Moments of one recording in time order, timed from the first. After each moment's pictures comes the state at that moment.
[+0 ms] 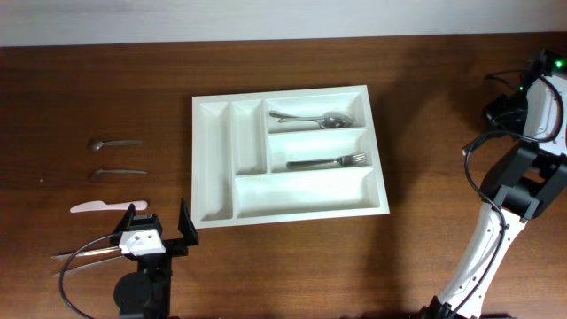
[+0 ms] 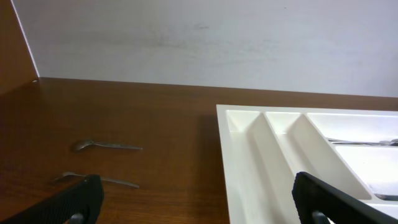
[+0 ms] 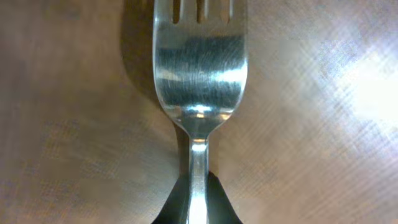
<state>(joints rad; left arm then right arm) 0.04 0.01 0.01 -0.08 -0.03 -0.05 -0.50 2.72 2.57 -1.43 0.00 0.53</state>
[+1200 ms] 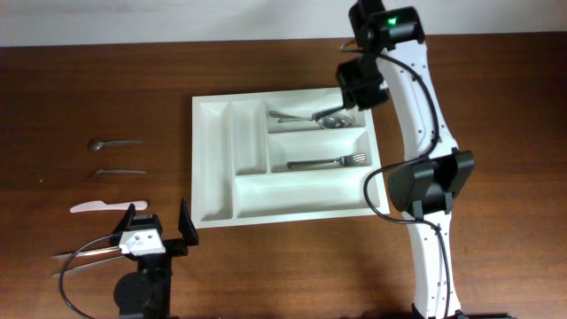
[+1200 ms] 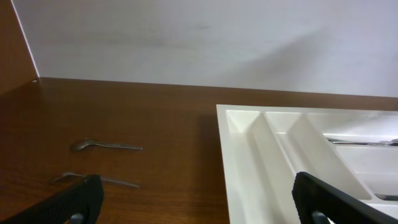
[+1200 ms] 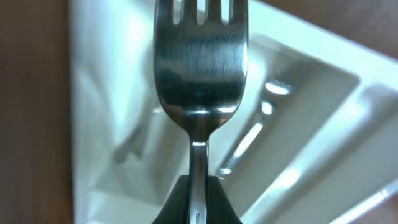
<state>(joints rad) 0.04 0.01 0.01 -0.08 -0.03 -0.05 0.22 2.50 2.70 -1.69 -0.16 1.41</state>
